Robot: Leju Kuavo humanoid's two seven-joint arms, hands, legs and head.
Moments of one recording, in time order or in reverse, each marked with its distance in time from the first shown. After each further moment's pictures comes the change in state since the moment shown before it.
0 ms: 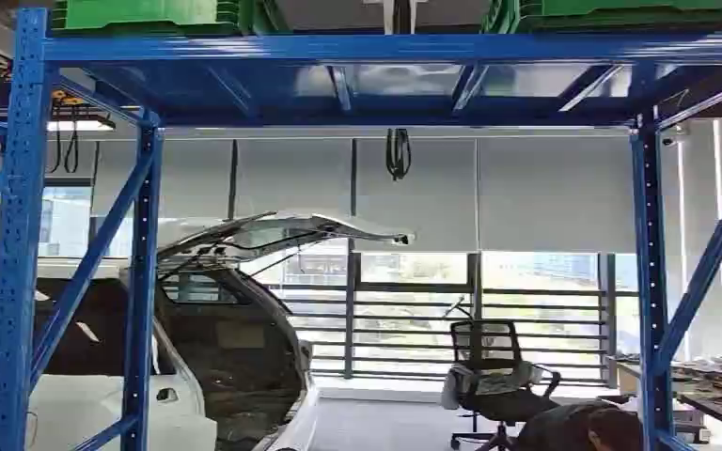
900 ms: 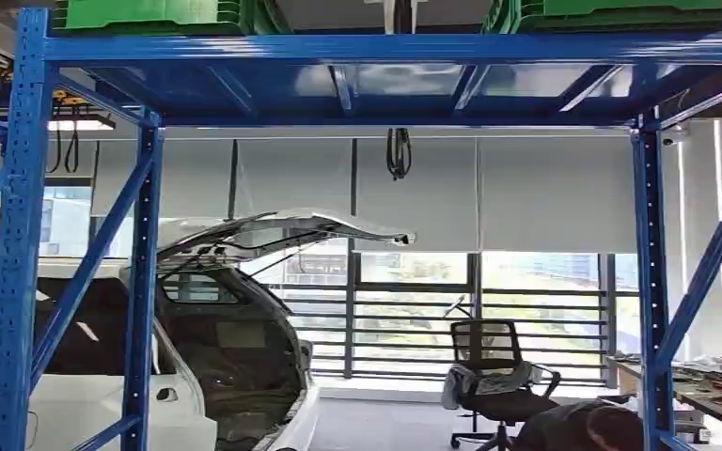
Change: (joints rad) left arm -0.097 -0.068 0.516 0.069 -0.408 -0.041 -0.130; right arm -0.105 0.032 -0.237 -0.381 0.131 0.116 -0.281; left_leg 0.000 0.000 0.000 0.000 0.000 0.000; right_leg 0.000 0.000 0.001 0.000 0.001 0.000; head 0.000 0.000
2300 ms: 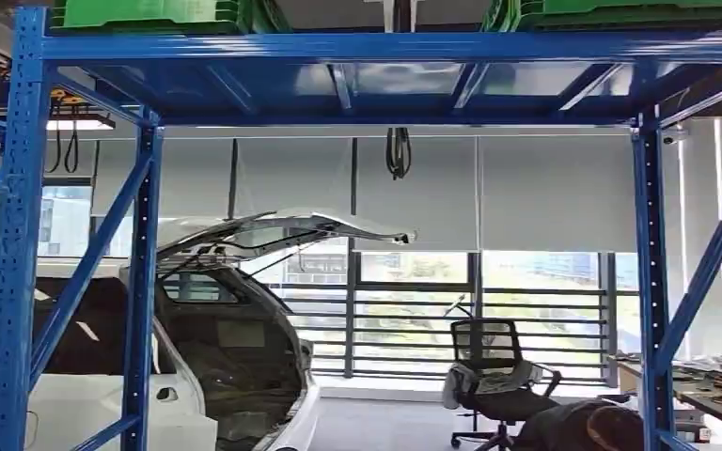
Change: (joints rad) left arm -0.095 -0.108 0.440 0.086 -0.419 -0.032 -0.099; right arm -0.160 -0.306 0.406 -1.369 -0.049 0.092 -0.247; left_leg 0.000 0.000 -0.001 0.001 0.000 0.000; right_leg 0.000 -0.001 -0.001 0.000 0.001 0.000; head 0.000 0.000
